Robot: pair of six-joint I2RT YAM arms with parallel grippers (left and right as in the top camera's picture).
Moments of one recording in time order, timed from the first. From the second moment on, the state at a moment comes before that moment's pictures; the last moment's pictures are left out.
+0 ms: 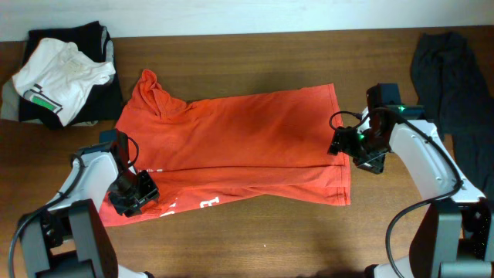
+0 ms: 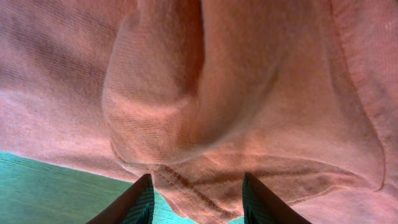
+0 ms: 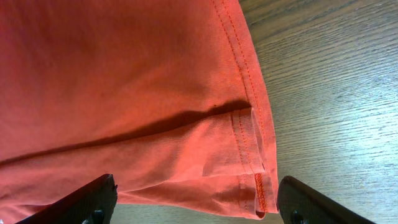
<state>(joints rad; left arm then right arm) 0.19 1.68 0.93 -0.98 0.08 -0.41 -0.03 1.66 1.18 -1.00 -0.23 0.38</state>
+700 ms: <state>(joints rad) 0.19 1.71 0.93 -0.98 0.10 -0.41 -0.03 1.68 1.18 -0.98 -0.23 0.38</state>
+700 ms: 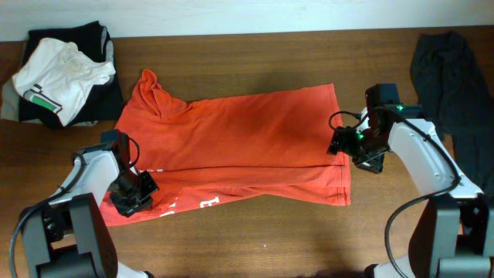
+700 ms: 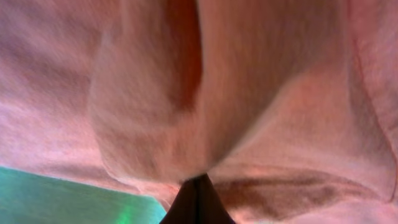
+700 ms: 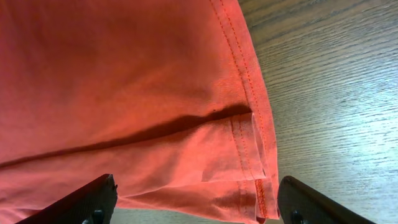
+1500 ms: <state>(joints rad) 0.17 1.71 0.90 -1.00 0.18 -0.43 -0.03 1.71 1.18 -0.96 -0.23 0.38</state>
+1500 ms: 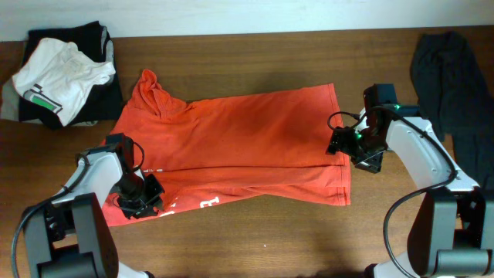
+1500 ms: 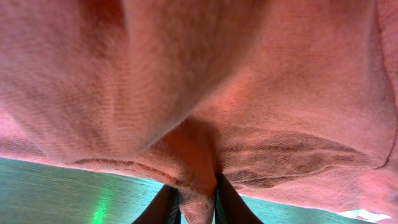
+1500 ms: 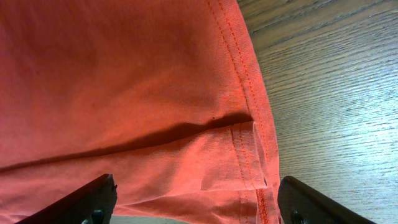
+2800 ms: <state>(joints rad) 0.17 1.71 0.90 -0.90 0.19 -0.43 -0.03 1.78 1.03 -0.88 -0.17 0.38</state>
